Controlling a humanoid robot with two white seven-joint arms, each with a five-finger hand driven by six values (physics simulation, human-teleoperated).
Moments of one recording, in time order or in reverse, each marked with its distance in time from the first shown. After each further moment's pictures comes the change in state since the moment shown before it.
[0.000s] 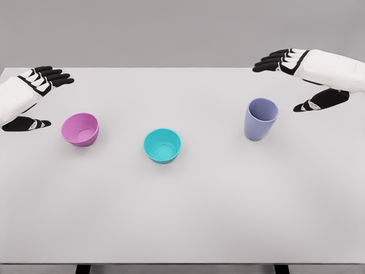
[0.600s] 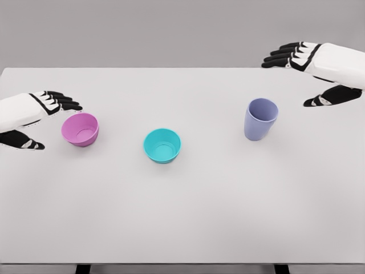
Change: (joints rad) left arm -0.034 0.065 0.042 -0.095 0.263 0.060 -0.521; right arm 0.028 -0.023 -0.075 -0.022 0.034 -0.040 0.000
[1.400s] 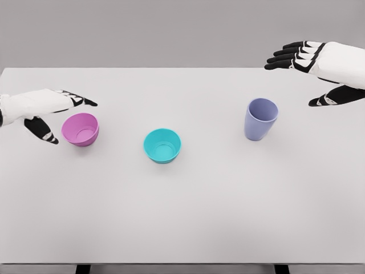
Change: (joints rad) left arm -0.460 0.082 -0.609 -0.061 0.020 0.509 -0.033; right arm -0.003 -0.029 -0.004 -0.020 0.004 -0.014 0.000
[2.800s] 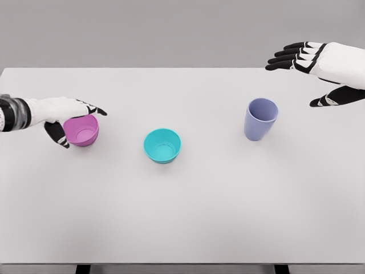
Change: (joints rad) left arm -0.179 -0.085 -0.266 0.102 -0.049 0.079 0.000; right arm 0.003 -0.006 -0.001 0.000 0.000 0.000 0.000
